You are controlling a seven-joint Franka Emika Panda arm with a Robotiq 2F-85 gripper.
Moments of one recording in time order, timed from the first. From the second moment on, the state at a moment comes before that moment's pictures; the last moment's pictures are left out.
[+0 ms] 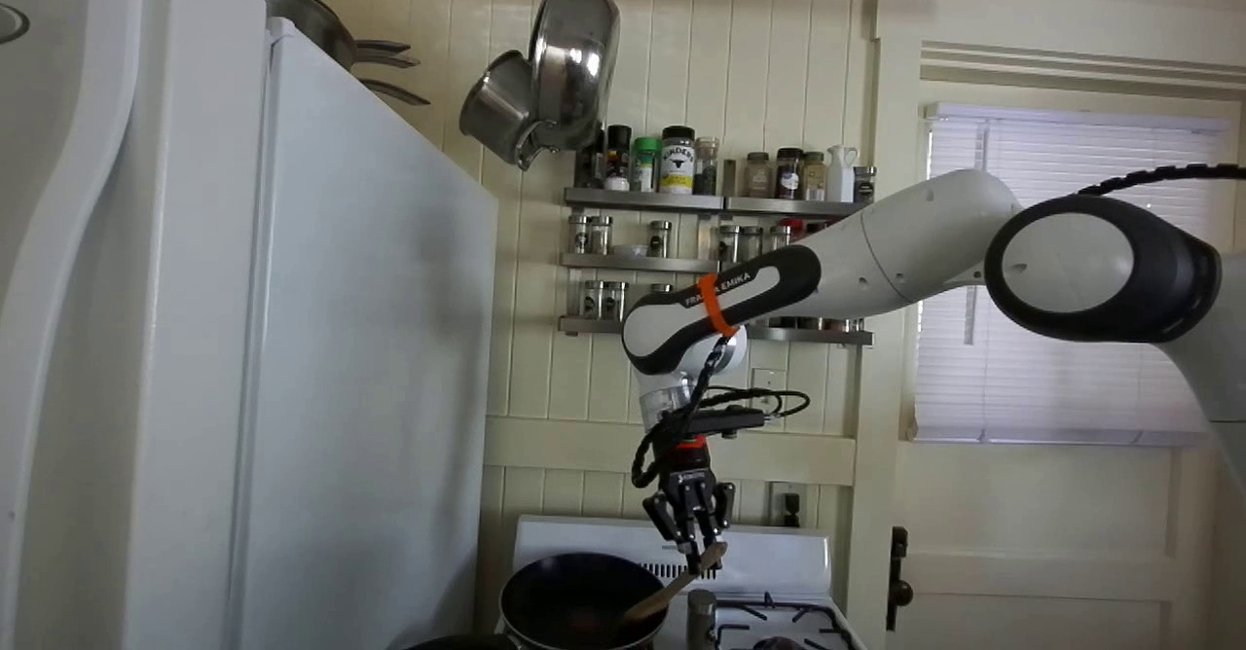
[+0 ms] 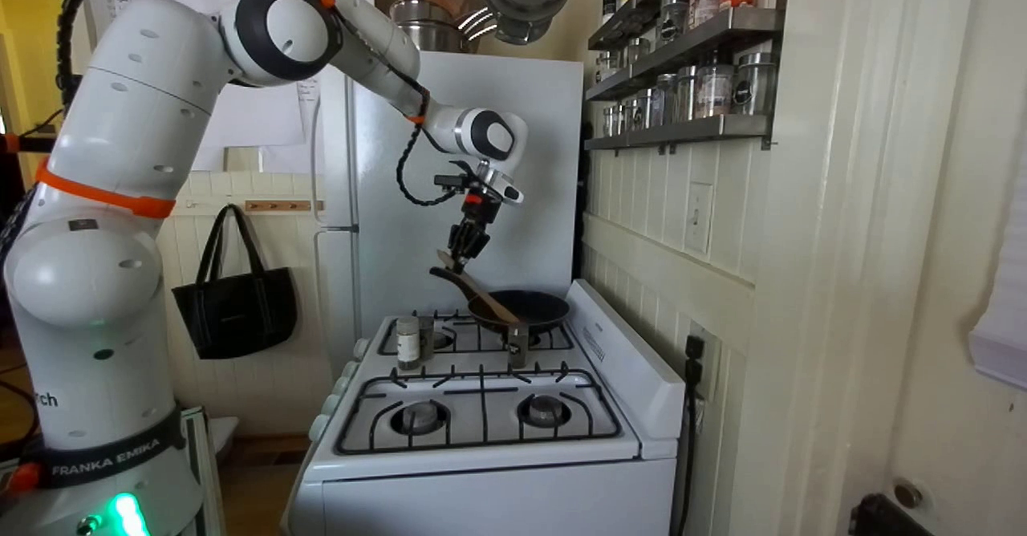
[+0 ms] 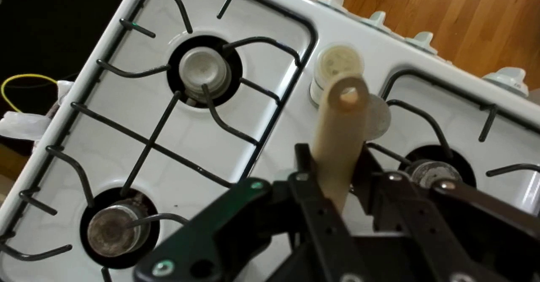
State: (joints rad) arm 0.12 0.37 0.05 -1.64 0.06 1.56 0.26
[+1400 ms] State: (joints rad) arm 0.12 0.37 0.13 -1.76 0.22 1.94 0.05
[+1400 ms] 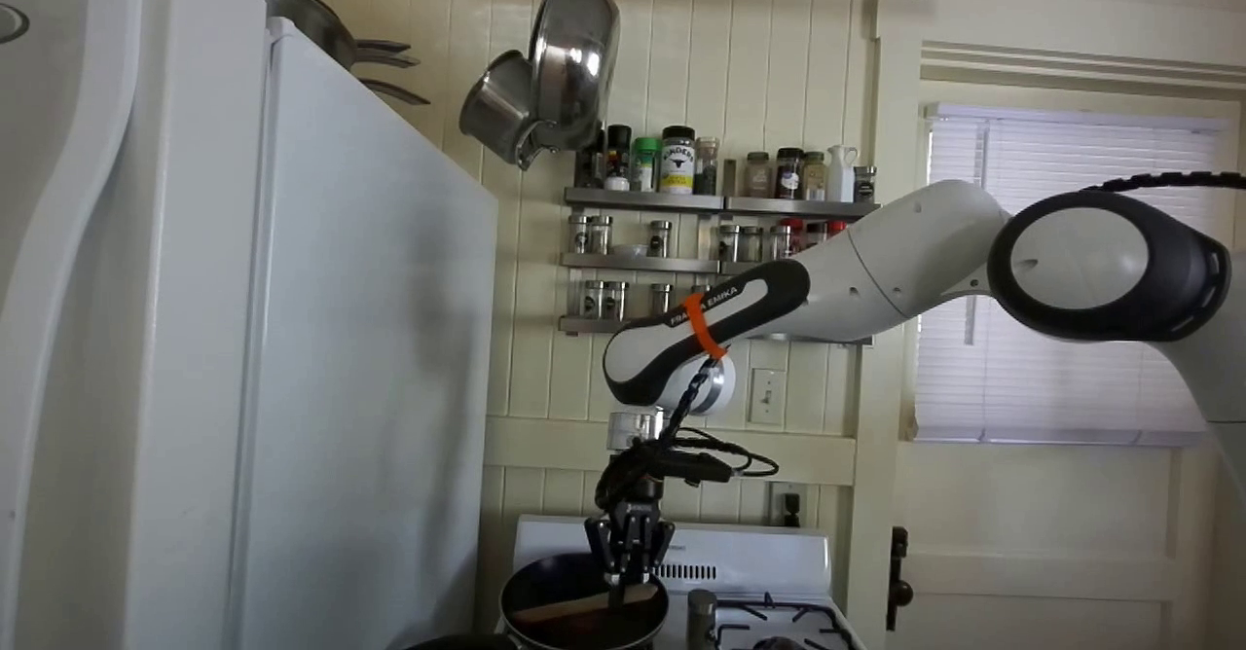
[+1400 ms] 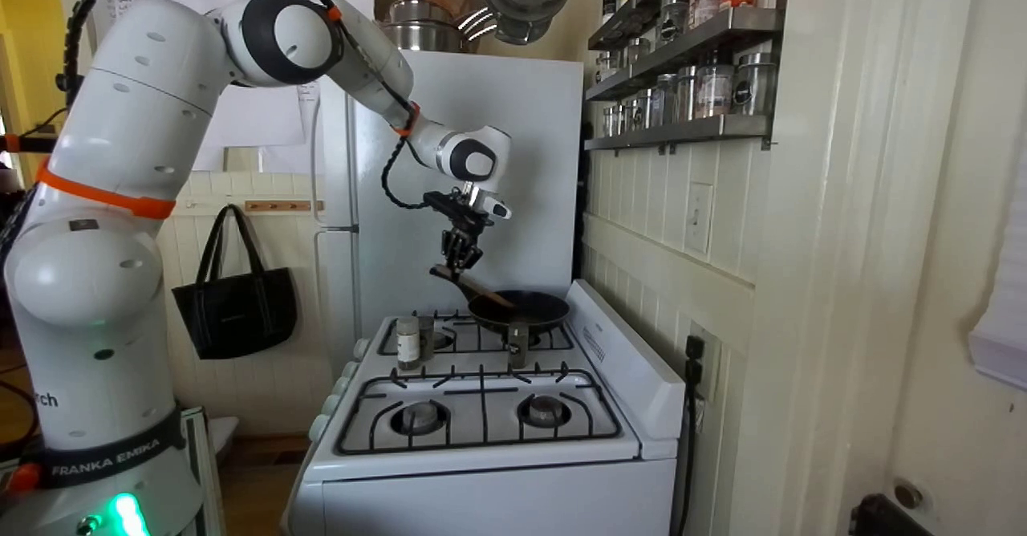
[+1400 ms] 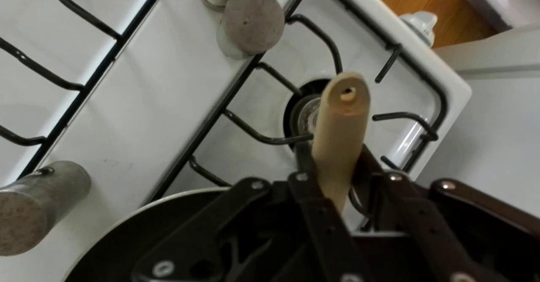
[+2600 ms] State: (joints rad) arm 0.10 0.31 0.07 -1.75 0.05 1.60 0.23
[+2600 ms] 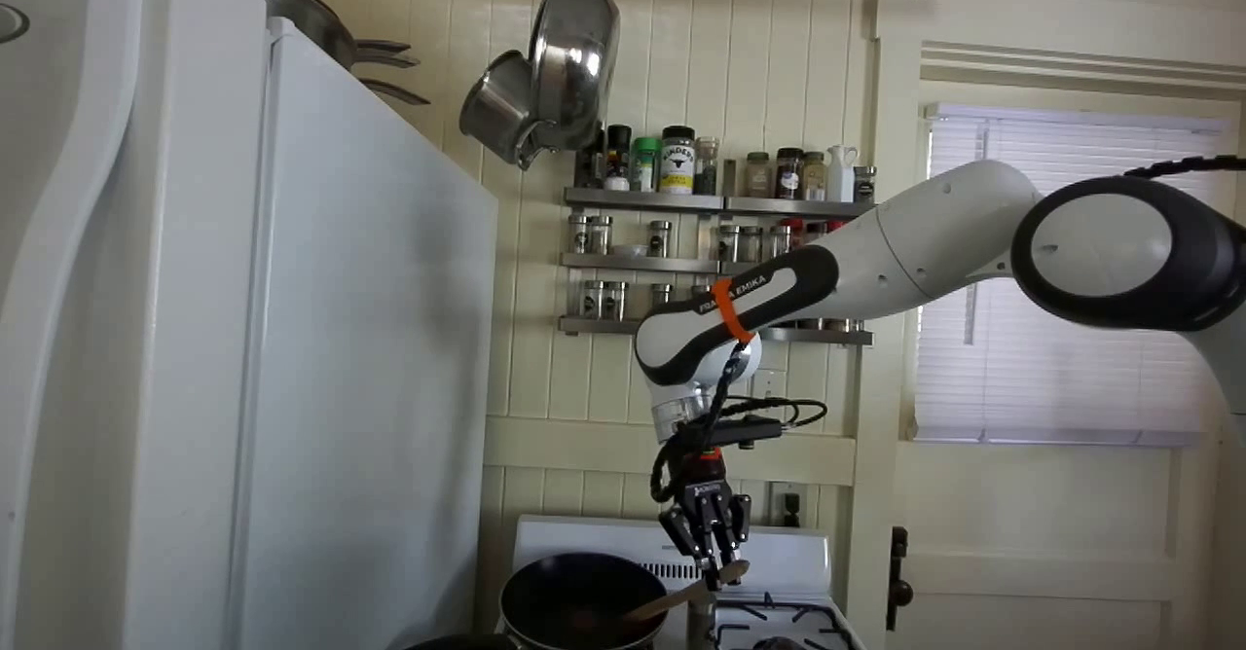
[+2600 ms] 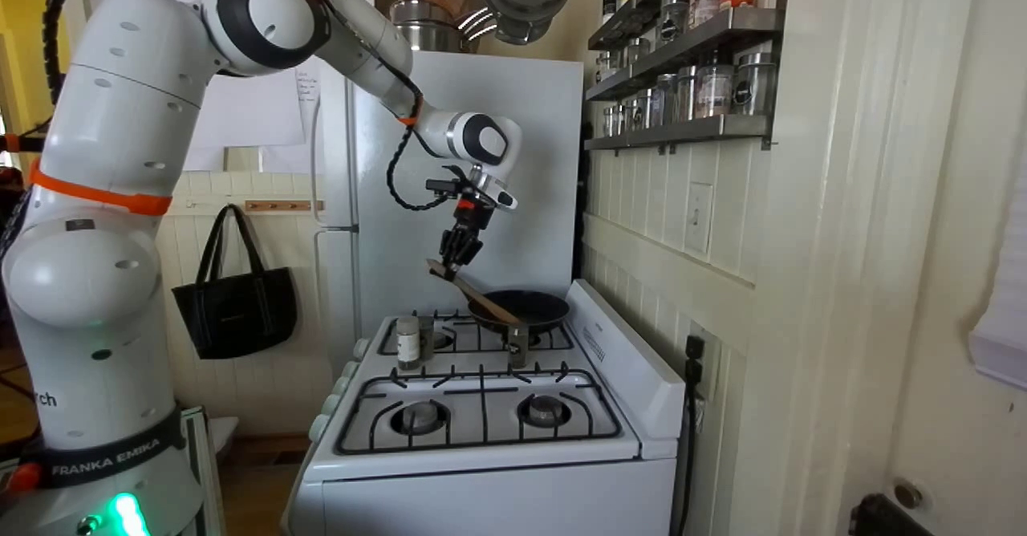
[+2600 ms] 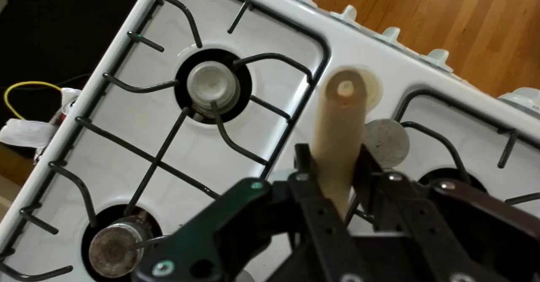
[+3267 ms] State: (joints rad) arm 0.15 0.38 0.07 -1.76 -0.01 1.81 0.30
